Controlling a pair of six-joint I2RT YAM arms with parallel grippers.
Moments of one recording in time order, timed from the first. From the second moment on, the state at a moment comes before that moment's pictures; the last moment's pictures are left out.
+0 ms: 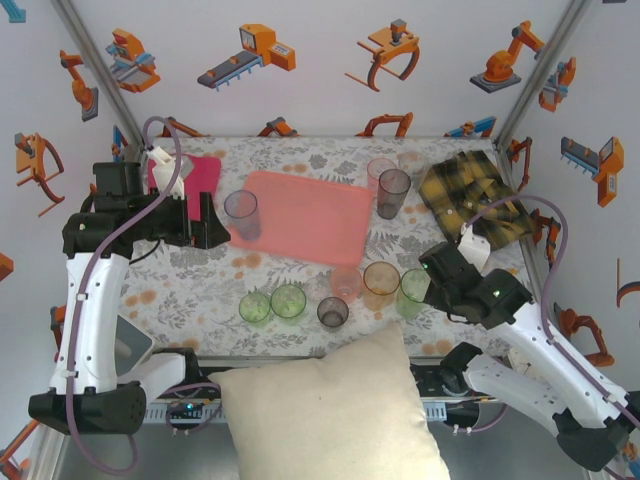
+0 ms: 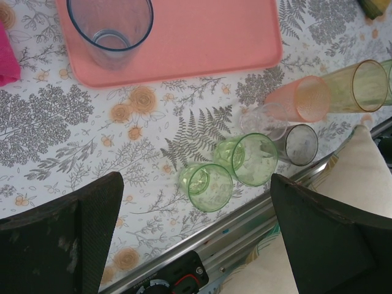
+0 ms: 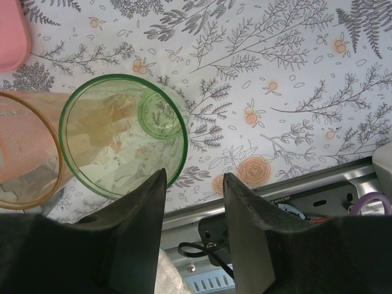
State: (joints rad) left arm -0.06 1.10 1.38 -1.10 0.50 0.07; right arm 0.69 0.79 0.90 -1.25 0.45 0.90
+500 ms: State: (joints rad) left arm -0.06 1.08 1.35 -1.11 0.48 0.07; right arm 0.57 0.82 0.88 -1.18 0.37 0.82
